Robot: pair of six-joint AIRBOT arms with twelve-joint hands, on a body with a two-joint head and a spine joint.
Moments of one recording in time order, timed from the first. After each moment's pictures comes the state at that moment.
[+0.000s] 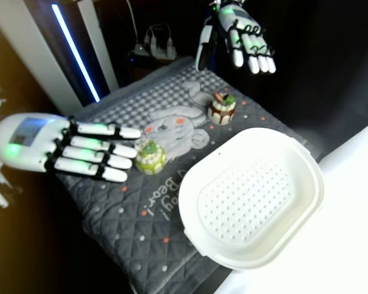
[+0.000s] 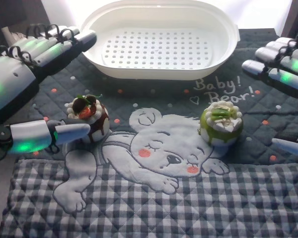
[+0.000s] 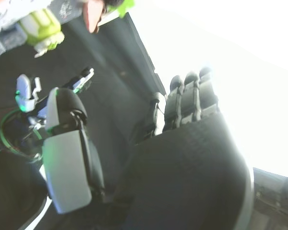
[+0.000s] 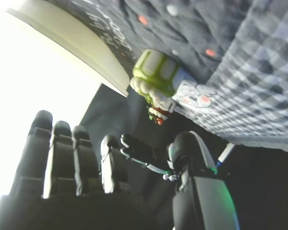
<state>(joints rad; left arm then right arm) 0.87 -0.85 0.96 -0.14 -1.15 1.10 -0.75 -0.83 0.96 0.02 1.05 -1.05</state>
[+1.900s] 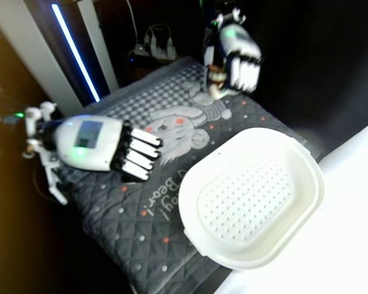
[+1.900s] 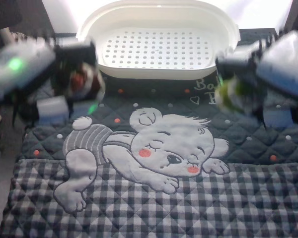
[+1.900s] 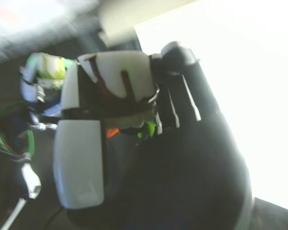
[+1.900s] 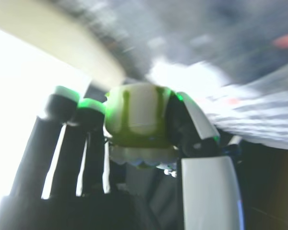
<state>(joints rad) 0.68 -0.98 1.11 -0.17 -1.04 1.05 -0.44 -1.01 1.14 -0.05 0.83 -0.97</state>
